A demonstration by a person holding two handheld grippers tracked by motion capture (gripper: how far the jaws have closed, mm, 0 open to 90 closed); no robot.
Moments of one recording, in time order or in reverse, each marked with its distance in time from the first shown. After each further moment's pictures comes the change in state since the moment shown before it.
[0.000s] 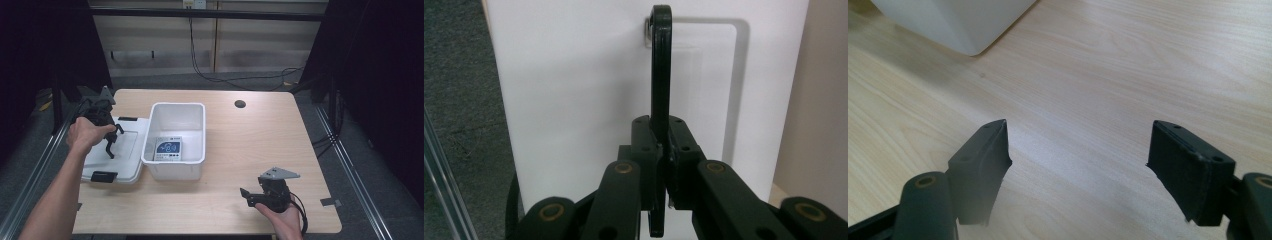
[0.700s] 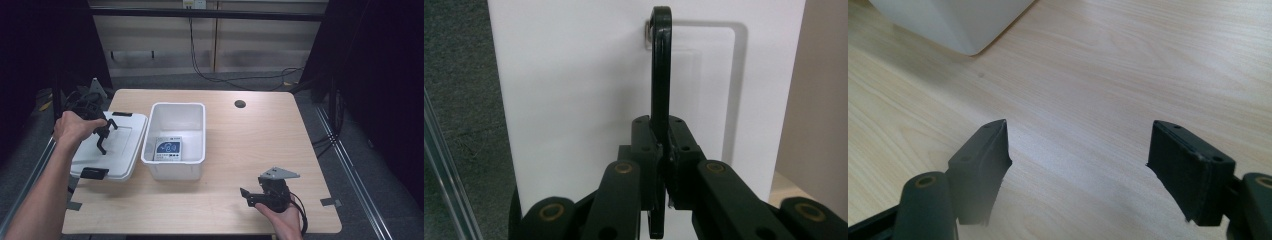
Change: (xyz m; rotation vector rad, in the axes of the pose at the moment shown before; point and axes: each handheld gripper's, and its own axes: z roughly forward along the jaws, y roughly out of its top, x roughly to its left) left arm 0.006 -0.006 -0.033 -0.021 -0.007 0.014; right arm 0.000 0.000 0.000 0.001 -0.003 0.001
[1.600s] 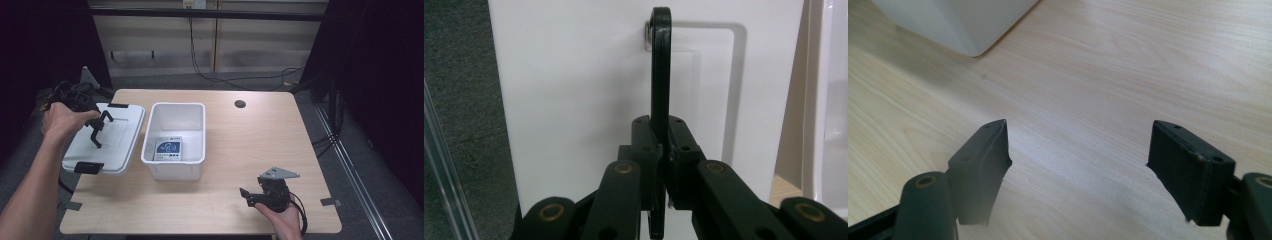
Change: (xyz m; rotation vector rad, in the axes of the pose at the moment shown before) left arm -0.001 -0.006 -0.041 -0.049 -0.005 -0.006; right arm 0.001 0.001 0.000 -0.002 0.007 0.001
